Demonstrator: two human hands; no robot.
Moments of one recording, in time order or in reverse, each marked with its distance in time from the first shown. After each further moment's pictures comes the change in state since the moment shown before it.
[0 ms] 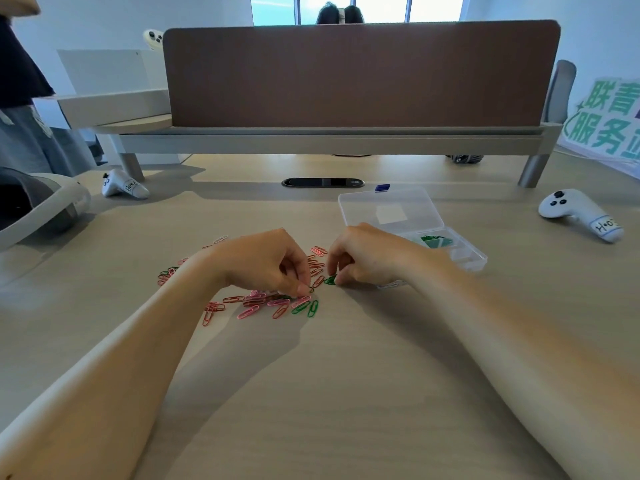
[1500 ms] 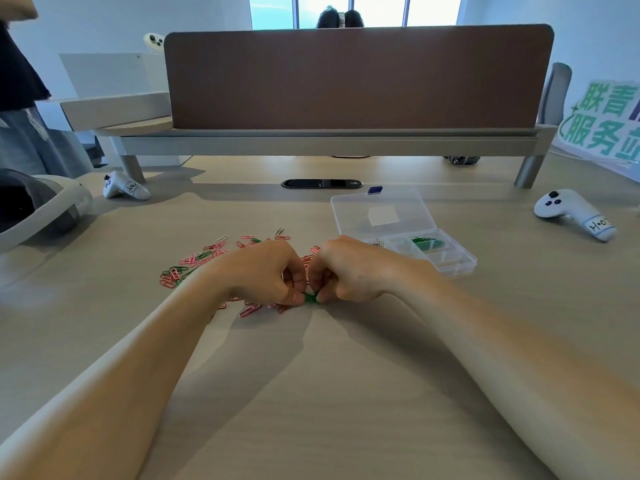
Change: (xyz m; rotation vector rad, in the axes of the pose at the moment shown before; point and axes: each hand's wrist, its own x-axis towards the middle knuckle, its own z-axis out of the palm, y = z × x) left_hand -0.011 0.008 0.012 0.158 0.062 -0.079; right_hand -0.008 -0.028 0.010 -0.022 -0.059 -0.104
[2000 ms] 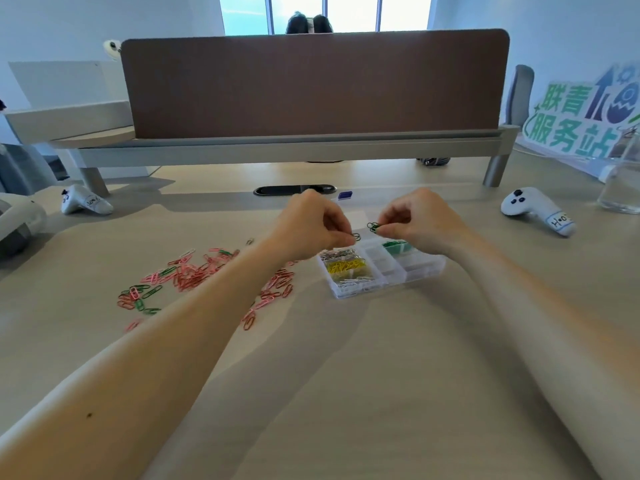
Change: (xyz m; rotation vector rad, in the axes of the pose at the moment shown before) left_hand 0.086 0.063 -0.002 -0.200 0.449 0.205; right_hand -0.052 0.113 -0.046 0.247 0.546 0.274
